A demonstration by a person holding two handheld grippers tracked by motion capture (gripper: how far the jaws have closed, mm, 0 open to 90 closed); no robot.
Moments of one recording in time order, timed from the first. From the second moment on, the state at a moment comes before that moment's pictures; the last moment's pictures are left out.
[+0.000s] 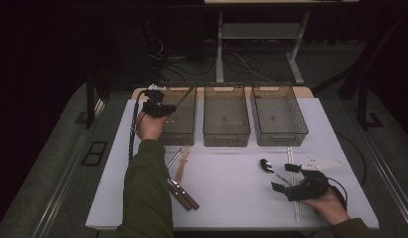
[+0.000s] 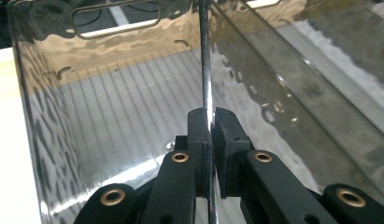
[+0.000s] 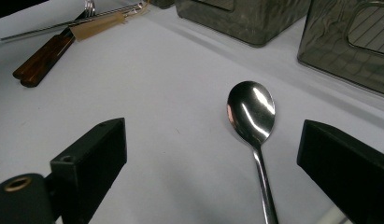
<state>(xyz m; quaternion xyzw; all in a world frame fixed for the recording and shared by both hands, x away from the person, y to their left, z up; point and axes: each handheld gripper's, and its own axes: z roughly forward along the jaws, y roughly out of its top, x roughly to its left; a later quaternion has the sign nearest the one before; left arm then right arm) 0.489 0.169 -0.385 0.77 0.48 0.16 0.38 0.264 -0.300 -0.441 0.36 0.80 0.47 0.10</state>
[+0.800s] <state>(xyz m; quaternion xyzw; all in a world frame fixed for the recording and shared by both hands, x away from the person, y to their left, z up) 0.479 0.170 -0.378 0.77 0.46 0.18 0.40 0.264 -0.300 -0.441 0.36 0.80 0.47 0.10</state>
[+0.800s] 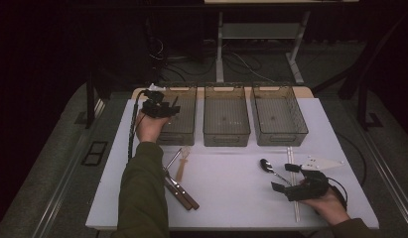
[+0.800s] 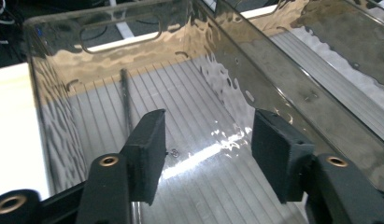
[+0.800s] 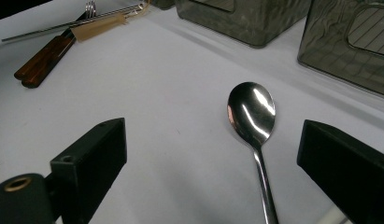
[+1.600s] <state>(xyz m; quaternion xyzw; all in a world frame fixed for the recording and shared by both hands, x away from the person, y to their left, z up) 0.428 0.172 -0.350 0.80 0.40 0.15 0.42 0.263 -0.300 -0.441 0.36 0.80 0.47 0.10</state>
